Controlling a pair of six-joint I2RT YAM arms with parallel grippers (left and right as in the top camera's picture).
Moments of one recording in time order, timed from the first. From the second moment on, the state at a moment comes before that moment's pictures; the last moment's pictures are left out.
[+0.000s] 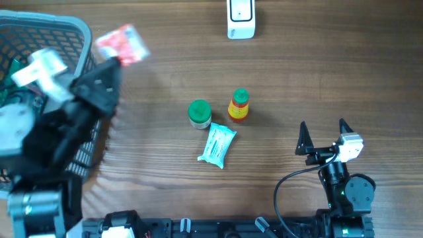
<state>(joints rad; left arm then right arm) 0.07 0.85 1.20 -0.47 0.54 -0.80 -0.01 0.01 0.01 0.00 -0.10 0.07</state>
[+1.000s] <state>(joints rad) -0.91 1.42 1.19 -0.63 -0.04 -1.13 -0.01 0.01 0.01 0.00 -0.10 0.07</state>
